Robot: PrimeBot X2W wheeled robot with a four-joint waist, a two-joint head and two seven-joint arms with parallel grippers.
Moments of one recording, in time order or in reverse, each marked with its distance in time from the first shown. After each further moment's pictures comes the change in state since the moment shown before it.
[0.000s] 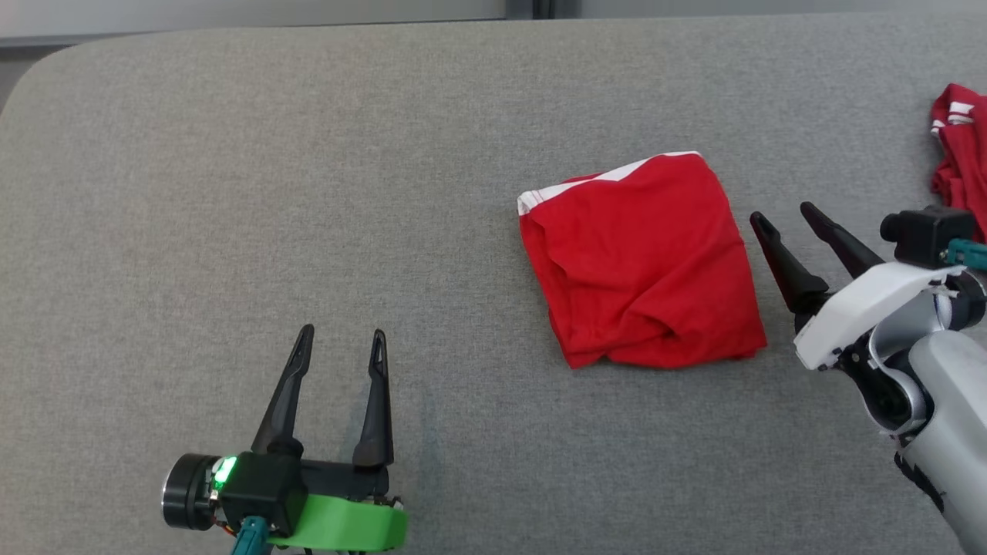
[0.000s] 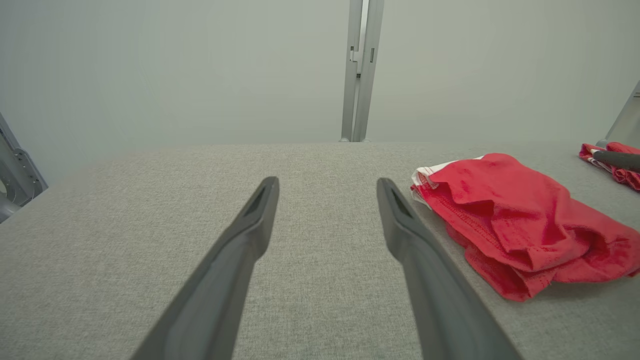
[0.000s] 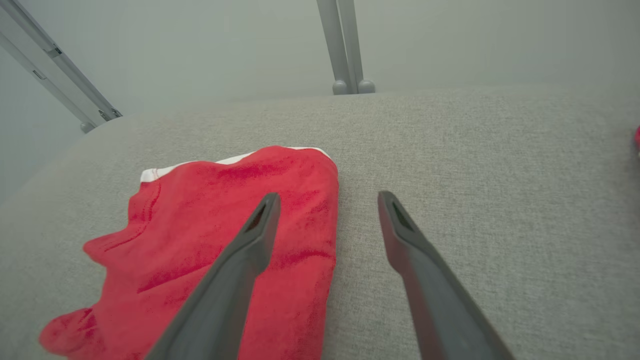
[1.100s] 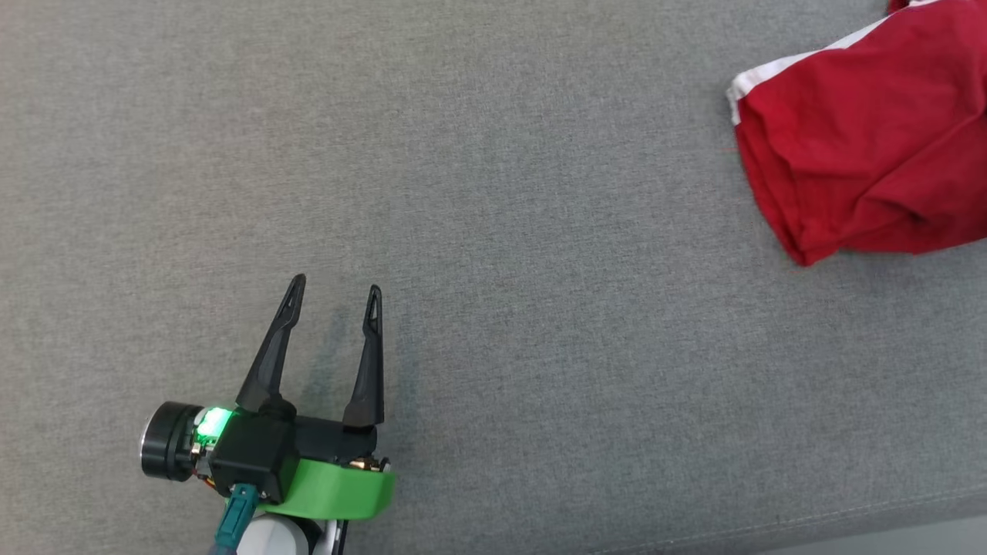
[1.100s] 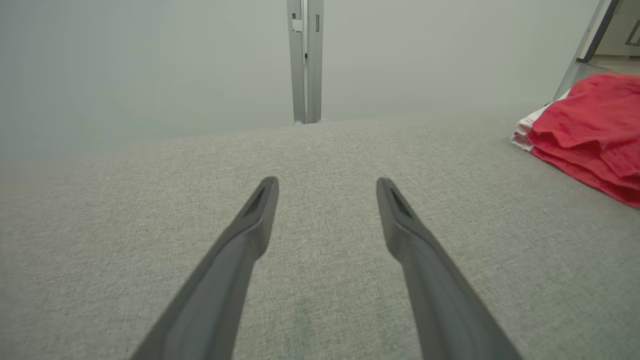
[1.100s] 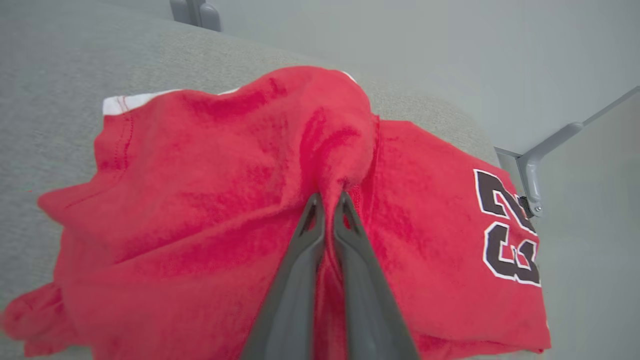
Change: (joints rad) left arm -0.086 0.000 0.034 -0.011 0.073 -0.061 0.000; right arm -0.232 -0.414 0.144 0.079 0.009 0.001 0.057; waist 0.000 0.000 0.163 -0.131
